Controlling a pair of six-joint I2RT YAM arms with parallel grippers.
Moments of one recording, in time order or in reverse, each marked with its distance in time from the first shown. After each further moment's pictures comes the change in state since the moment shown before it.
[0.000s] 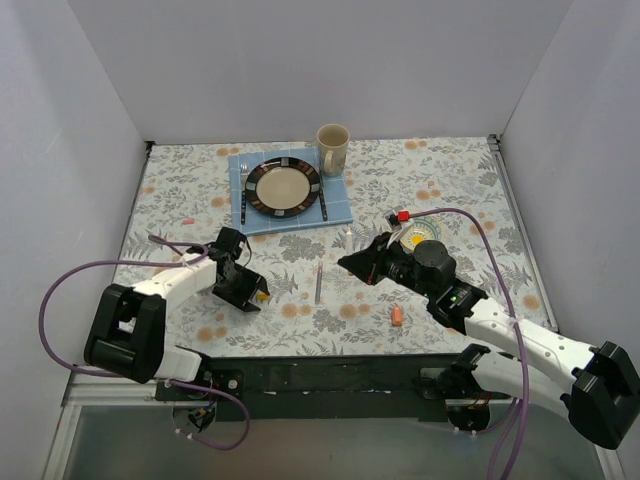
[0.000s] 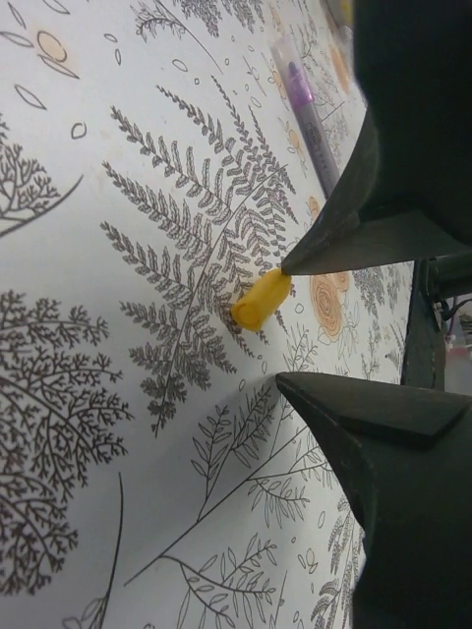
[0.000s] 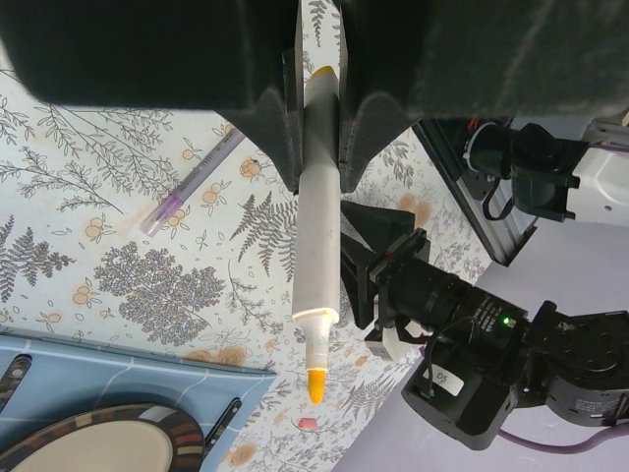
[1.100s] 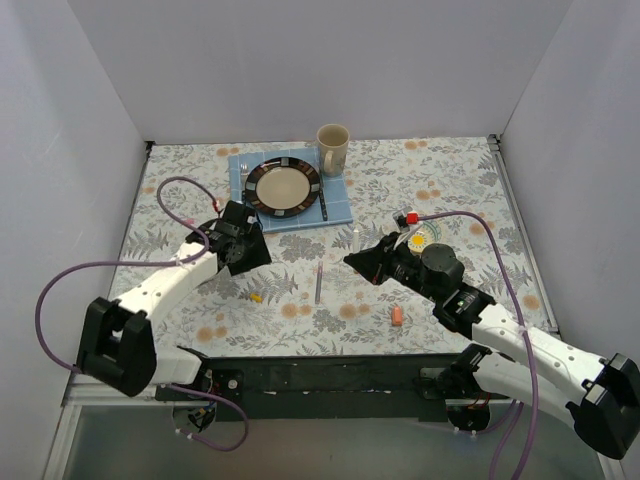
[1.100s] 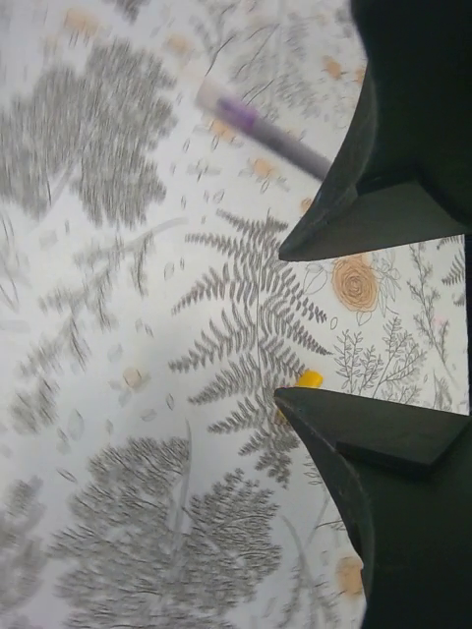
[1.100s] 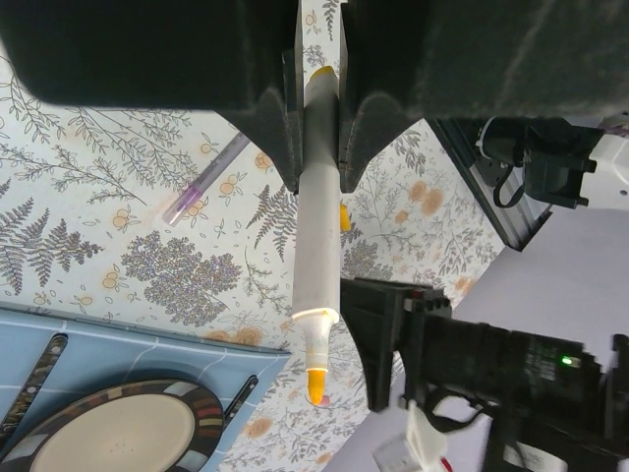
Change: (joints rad) left arm -0.097 0.002 0.228 0.000 -0.264 0.558; right arm 0.000 -0.078 -0.014 -0.028 0.051 -0.029
